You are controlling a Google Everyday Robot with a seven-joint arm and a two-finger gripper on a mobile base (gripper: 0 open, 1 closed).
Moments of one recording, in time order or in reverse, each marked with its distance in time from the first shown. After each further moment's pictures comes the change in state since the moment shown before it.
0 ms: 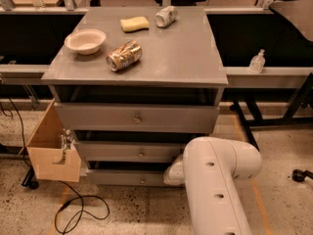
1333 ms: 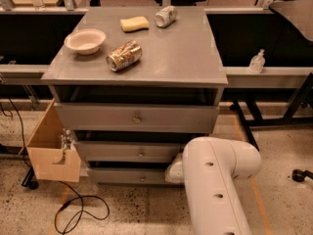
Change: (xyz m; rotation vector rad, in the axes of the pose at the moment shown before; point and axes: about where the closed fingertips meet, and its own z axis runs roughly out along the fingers) arm 0.019 0.005 -0.002 -0.024 0.045 -0.013
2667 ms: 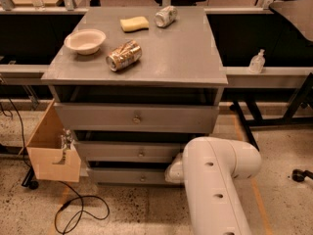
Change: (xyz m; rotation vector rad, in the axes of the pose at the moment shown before) arm 0.000 0.000 0.000 0.000 0.000 0.000
